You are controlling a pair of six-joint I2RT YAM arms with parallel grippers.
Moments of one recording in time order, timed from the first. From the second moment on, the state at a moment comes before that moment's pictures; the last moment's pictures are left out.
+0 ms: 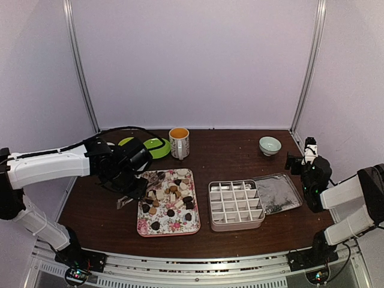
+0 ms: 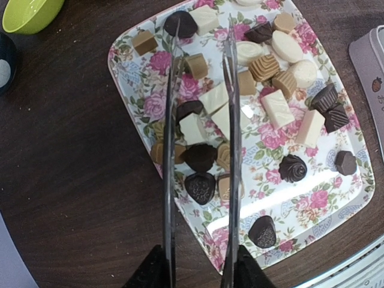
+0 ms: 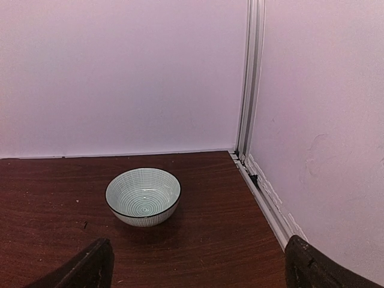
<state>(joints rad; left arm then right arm) -0.91 1.41 1.11 -0.93 -0.23 -0.50 0.11 1.36 0.23 1.10 0.27 0.00</state>
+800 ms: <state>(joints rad) -0.90 1.54 1.14 -0.94 -0.26 -0.48 0.10 1.36 0.23 1.10 0.27 0.00</state>
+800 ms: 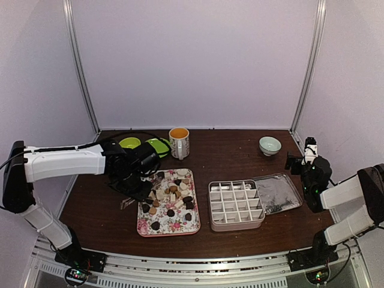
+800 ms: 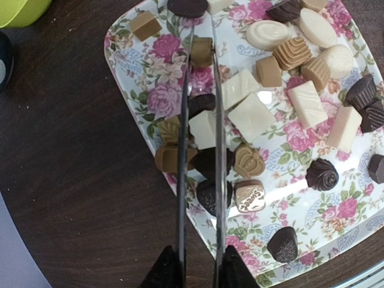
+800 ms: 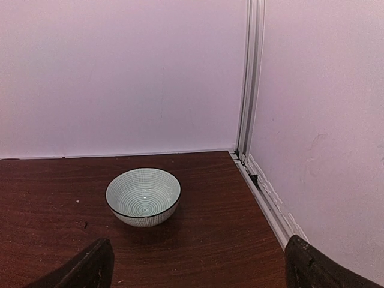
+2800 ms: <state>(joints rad) -1.14 1.64 1.26 -0.57 -0.11 -0.51 0.10 1.36 0.23 1.10 0.27 0.00</state>
